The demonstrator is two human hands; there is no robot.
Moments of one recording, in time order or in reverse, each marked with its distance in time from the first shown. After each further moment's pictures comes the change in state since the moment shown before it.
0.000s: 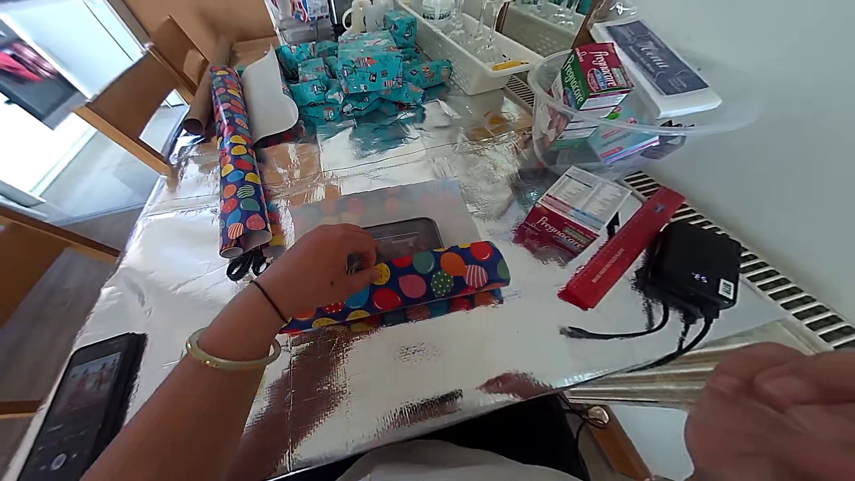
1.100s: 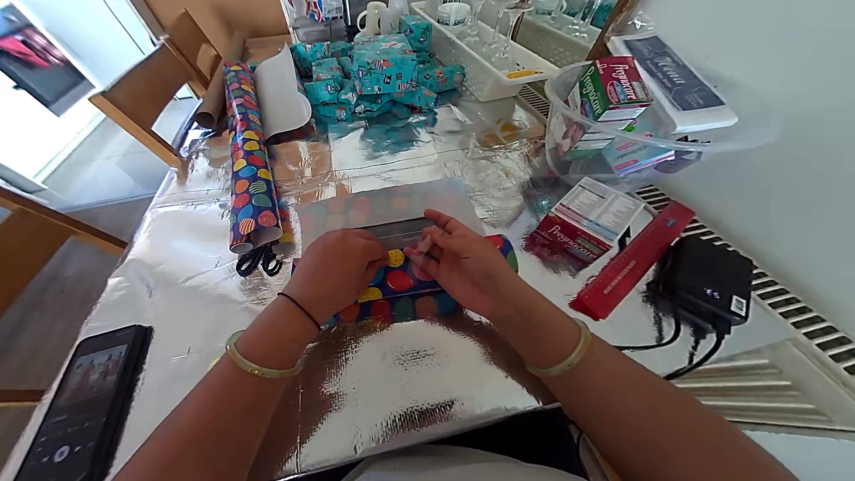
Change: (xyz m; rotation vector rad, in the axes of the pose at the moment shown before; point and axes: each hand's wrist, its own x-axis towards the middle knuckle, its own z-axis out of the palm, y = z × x) left_hand -0.005 -0.001 0.023 0.194 0.207 0.009; right_hand 0.045 0.111 0.152 0.773 -0.081 1.317
